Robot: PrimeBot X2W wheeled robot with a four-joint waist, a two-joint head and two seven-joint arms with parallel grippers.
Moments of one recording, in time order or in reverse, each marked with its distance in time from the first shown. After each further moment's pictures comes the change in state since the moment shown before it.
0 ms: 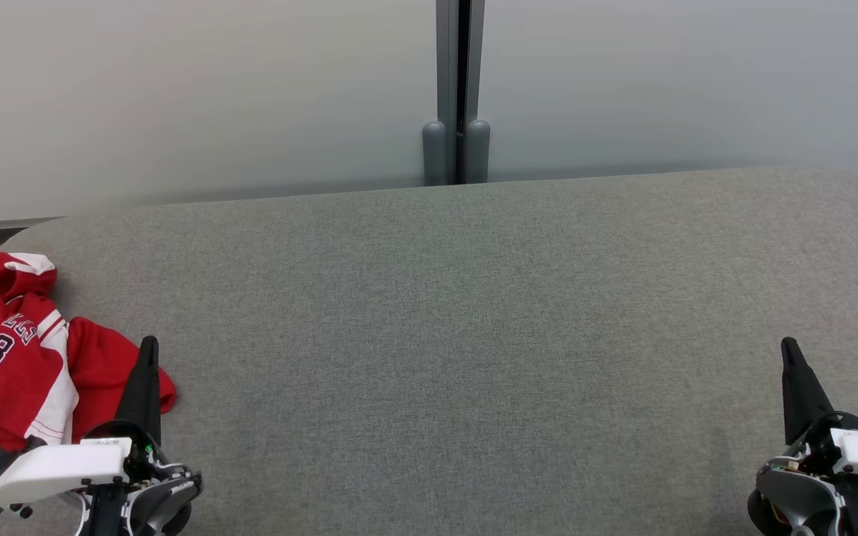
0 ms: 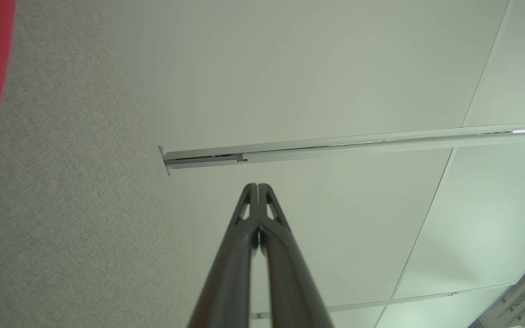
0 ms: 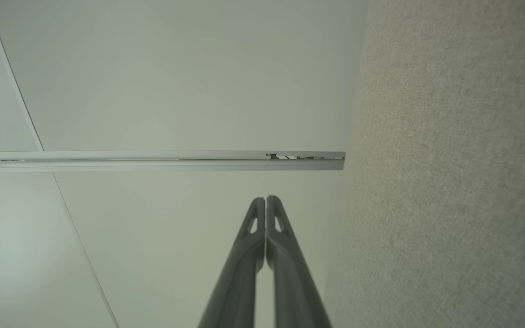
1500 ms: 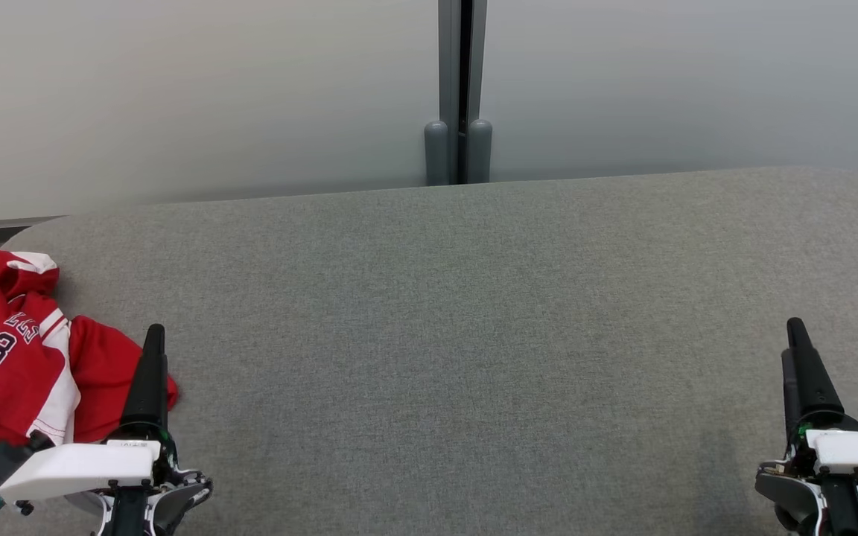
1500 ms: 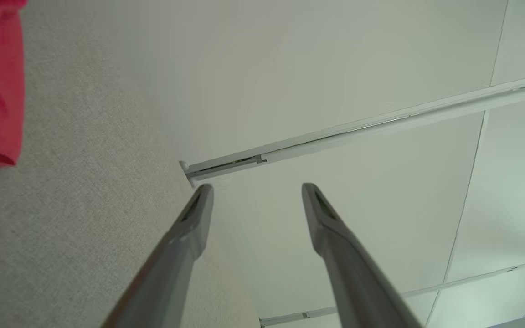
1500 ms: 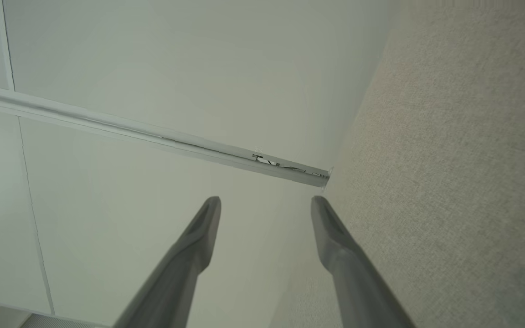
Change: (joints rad) left arm 0.013 0.011 -0.053 -0.008 0.150 0.001 -0.081; right arm 0.017 -0.020 0.043 -0.034 -0.203 0.000 -0.079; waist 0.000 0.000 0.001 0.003
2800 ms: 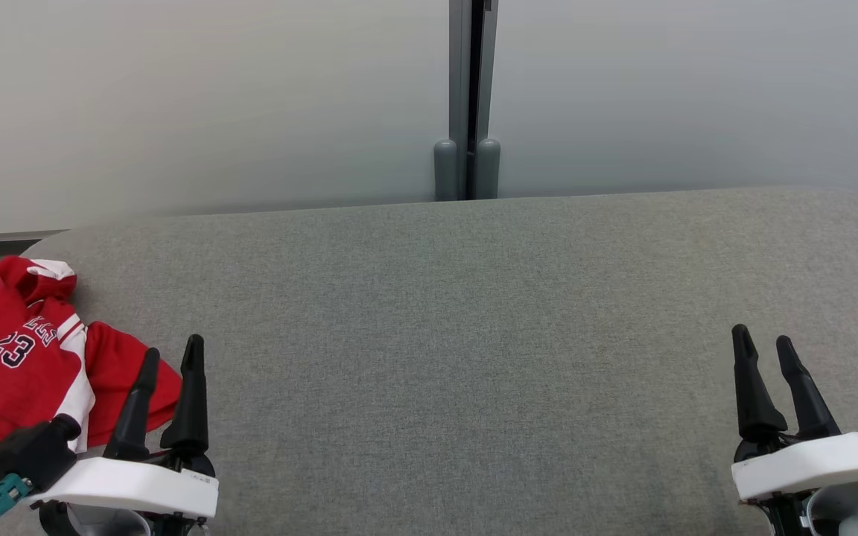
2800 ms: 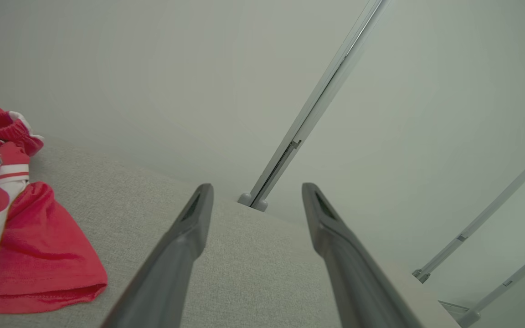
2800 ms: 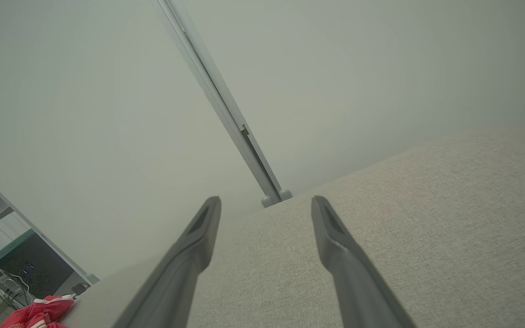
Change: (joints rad) left arm 0.069 0.046 -0.066 -0.111 0.748 0.001 -0.140; right arm 0.032 -0.042 0.092 -0.060 -0.792 0.000 -0.097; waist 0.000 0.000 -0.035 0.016
